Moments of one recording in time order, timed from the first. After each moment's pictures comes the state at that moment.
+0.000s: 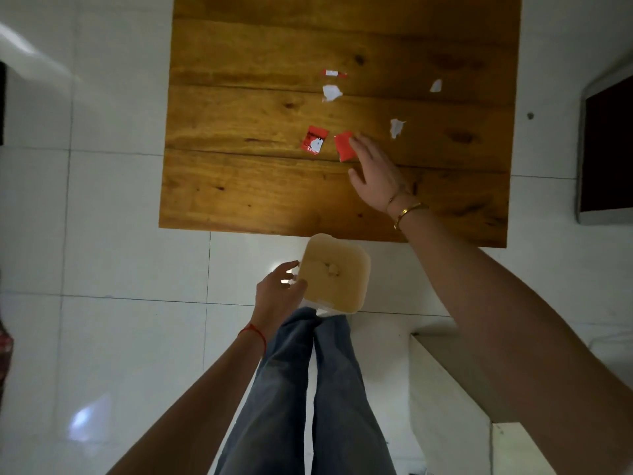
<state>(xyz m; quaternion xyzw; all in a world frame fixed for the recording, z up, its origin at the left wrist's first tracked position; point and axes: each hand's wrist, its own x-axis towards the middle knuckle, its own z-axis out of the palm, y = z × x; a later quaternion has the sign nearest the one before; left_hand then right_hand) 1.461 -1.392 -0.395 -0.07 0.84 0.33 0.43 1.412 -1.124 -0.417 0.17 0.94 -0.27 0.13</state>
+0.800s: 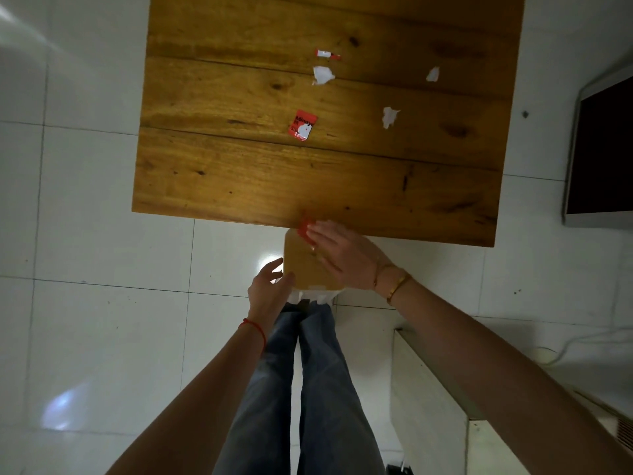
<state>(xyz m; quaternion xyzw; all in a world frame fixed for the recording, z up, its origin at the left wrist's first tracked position) 1.488 -1.378 -0.432 -0.24 0.77 0.41 0.42 1.521 -1.189 -0.441 -0.11 0.95 -0.20 0.19</state>
